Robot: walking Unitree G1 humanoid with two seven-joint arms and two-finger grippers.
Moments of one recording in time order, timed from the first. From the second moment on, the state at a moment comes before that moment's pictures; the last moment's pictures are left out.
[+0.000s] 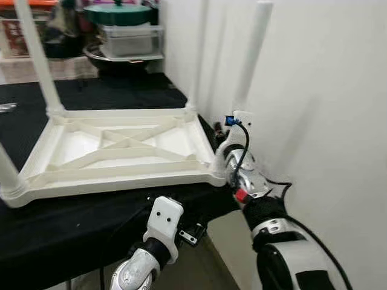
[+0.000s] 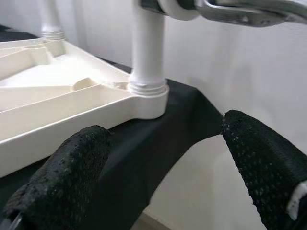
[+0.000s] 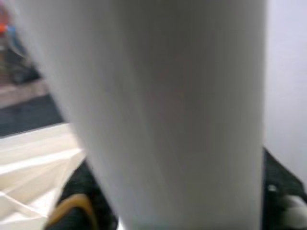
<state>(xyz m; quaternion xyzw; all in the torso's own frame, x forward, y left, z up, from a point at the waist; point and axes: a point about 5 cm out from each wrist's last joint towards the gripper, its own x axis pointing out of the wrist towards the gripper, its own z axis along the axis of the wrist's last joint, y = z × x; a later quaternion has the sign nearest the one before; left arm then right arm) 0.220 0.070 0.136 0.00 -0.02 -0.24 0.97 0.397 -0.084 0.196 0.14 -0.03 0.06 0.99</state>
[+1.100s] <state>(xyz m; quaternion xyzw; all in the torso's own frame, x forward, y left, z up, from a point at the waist) 0.219 0.070 0.135 0.00 -0.02 -0.24 0.97 0.407 -0.086 0.208 0.04 0.01 0.18 0.98</state>
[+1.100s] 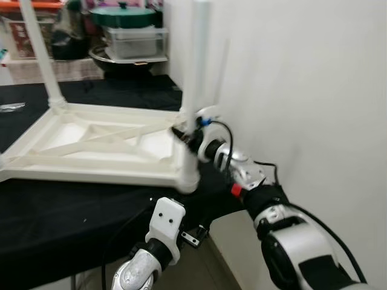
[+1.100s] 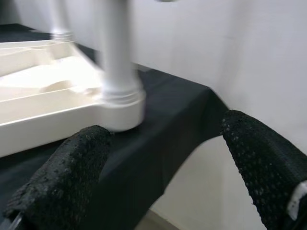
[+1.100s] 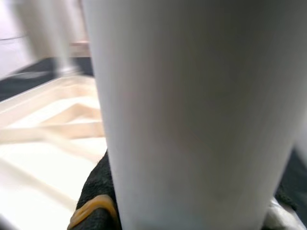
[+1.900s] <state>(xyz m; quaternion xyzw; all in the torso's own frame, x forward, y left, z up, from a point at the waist) 0.219 0.069 0.134 0.00 -0.02 -0.24 0.97 0.399 -0.102 0.216 0.16 -0.06 0.26 0.95</state>
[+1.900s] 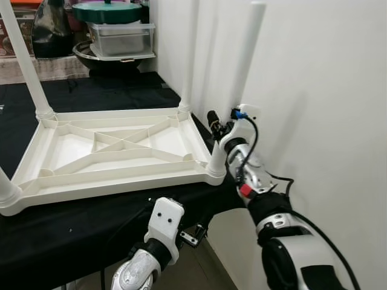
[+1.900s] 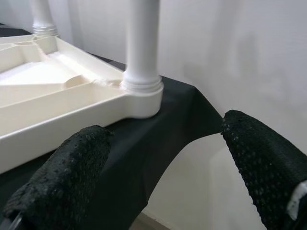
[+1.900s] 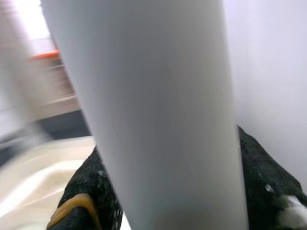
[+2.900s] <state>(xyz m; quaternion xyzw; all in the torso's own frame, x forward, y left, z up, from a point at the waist) 0.219 0.070 0.135 0.00 -0.02 -0.24 0.97 0.414 -0.109 0.213 0.06 0.00 0.04 1.00</state>
